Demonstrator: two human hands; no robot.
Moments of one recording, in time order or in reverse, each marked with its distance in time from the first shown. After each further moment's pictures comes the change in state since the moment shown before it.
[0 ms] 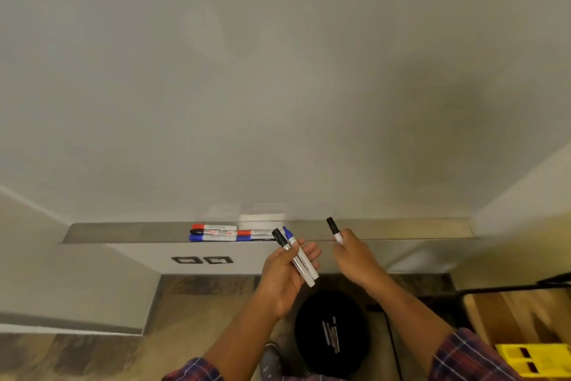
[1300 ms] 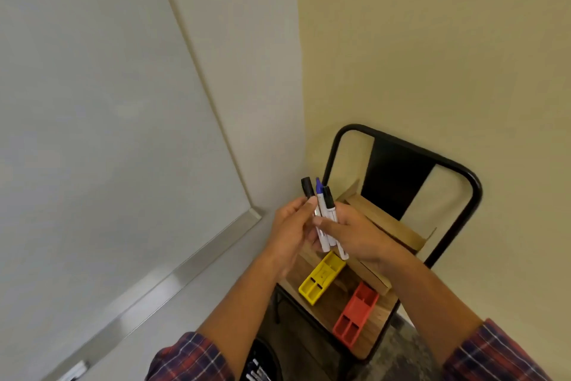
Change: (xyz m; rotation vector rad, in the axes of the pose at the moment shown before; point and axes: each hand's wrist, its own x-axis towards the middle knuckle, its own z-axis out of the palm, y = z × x) left_hand -0.077 -0.261 0.360 0.876 -0.856 0.088; right_hand -0.243 0.225 -0.297 0.705 0.457 -0.085
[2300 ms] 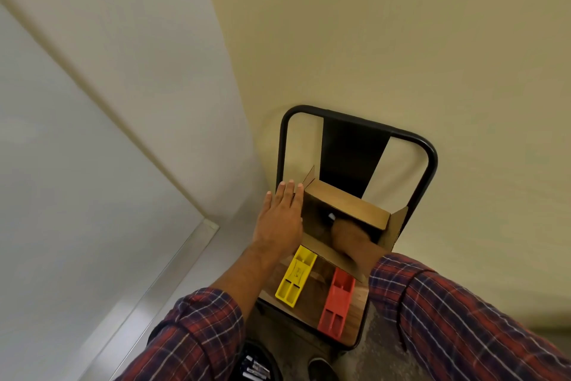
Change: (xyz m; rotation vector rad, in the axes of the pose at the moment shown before) left_hand 0.115 -0.077 0.010 1.786 -0.360 0.349; right_hand 0.076 0.174 -0.056 -0.975 0.227 0.680
